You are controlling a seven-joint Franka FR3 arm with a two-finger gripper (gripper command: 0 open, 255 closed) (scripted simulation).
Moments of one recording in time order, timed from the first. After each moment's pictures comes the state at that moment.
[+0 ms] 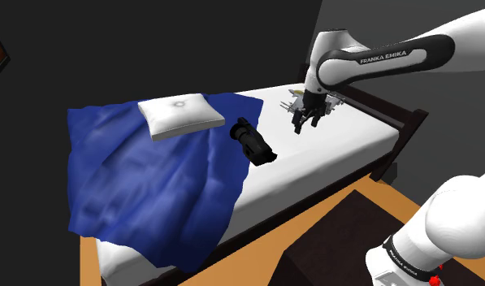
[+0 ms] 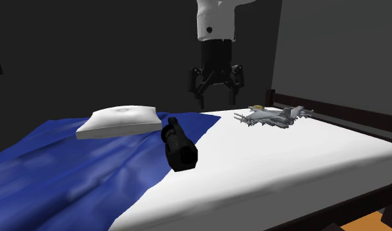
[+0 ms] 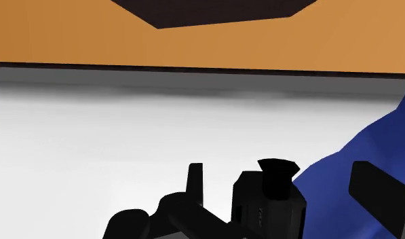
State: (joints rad) arm 0.03 -0.25 -0.02 -2.28 -0.06 2.00 0.09
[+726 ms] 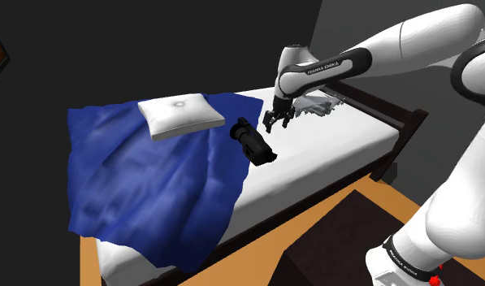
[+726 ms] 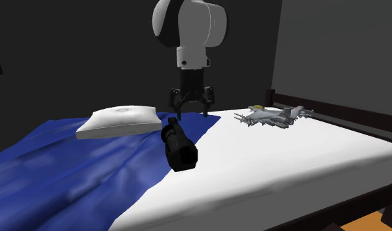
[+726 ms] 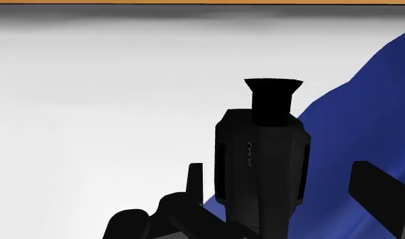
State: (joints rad) arm 0.04 0.15 -0.01 -1.99 -0.02 2.16 0.12
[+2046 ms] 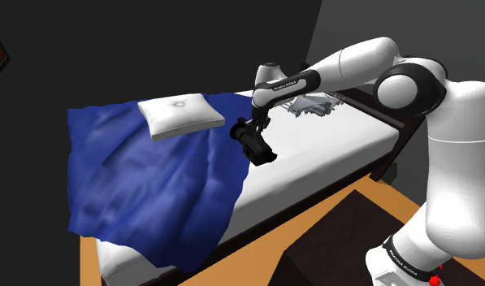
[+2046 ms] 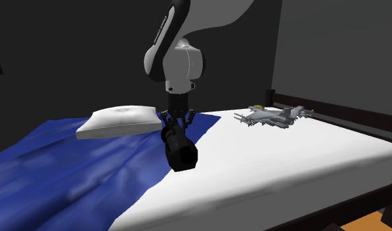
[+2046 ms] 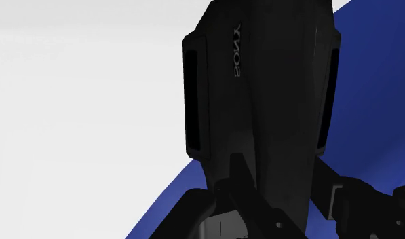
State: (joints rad) arm 0.04 0.54 0.00 -1.65 0.00 2.23 0.14
